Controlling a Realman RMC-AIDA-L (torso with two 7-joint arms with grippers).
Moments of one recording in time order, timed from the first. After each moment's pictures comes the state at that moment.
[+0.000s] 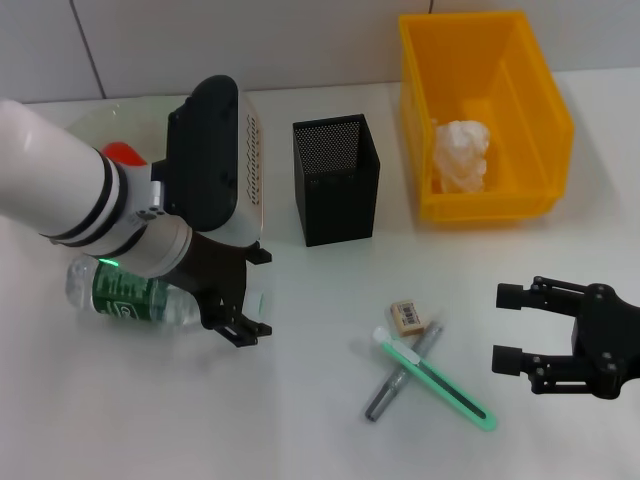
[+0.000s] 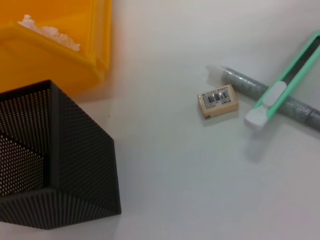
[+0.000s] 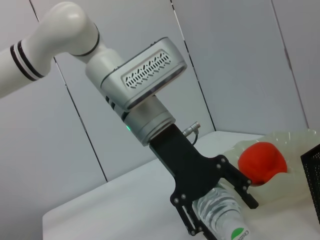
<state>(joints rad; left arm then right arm) -0.67 -2.08 1.59 1.22 2.44 1.35 -1.82 0.25 2.02 -0.73 -0.68 -1.83 -1.83 1.30</state>
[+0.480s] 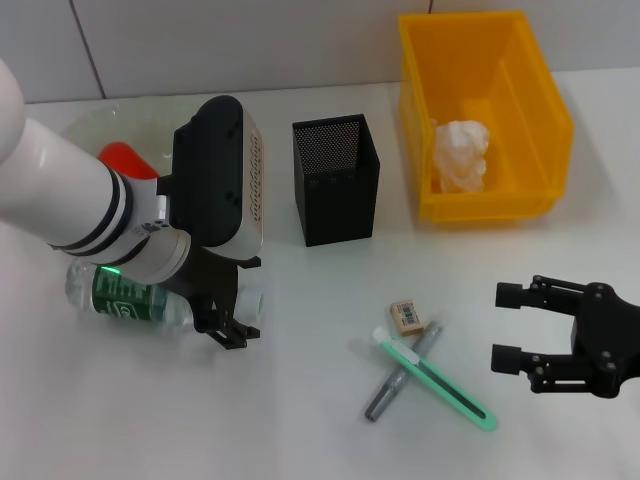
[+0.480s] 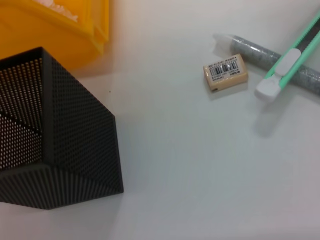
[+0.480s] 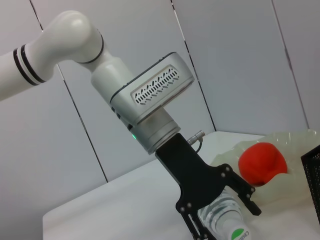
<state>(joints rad) -0.68 -2.08 1.64 1.16 2.48 1.28 -1.82 0.25 2.02 -0.73 -0.68 -1.83 -1.83 1.30</state>
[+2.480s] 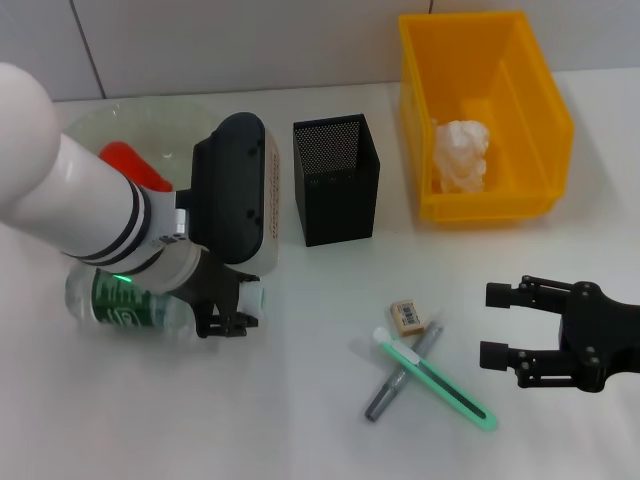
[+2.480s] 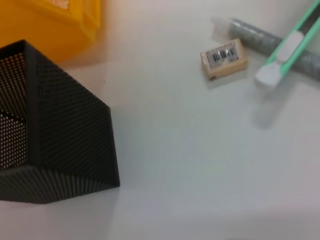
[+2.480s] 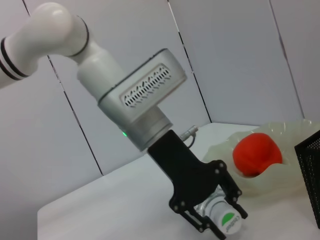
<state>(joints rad) -0.67 -2.08 1.73 1.19 2.54 1.25 -1.90 0.28 2.02 -0.73 -0.65 -1.85 -1.79 1.30</state>
